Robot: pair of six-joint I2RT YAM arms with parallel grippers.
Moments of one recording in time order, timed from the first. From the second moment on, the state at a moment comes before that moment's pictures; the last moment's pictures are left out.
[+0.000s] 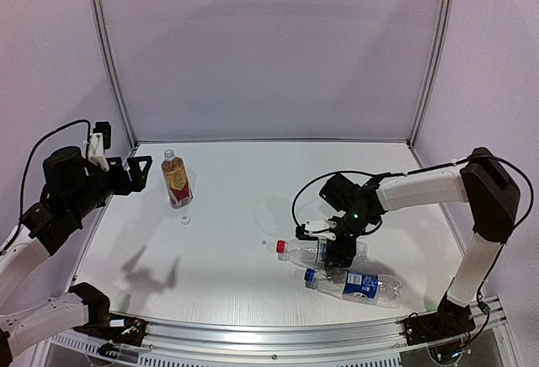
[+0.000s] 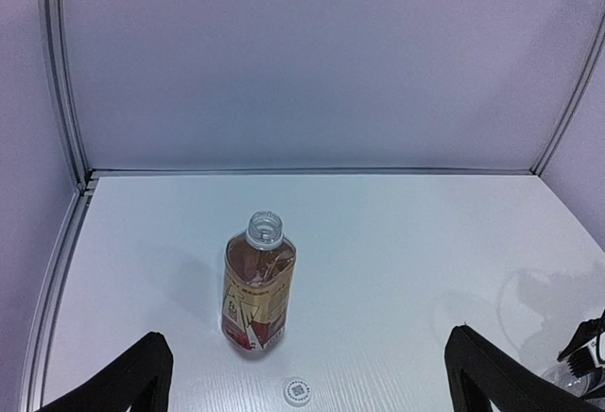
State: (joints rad) left arm -0.36 0.68 0.66 -0.17 -0.11 -0.20; right arm 0.76 1.77 1.04 -0.60 -0.14 -0.53
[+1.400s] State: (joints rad) left arm -0.36 0.73 0.77 -0.20 0.14 -0.36; right arm 0.74 1.72 1.06 -0.35 -0.25 -0.40
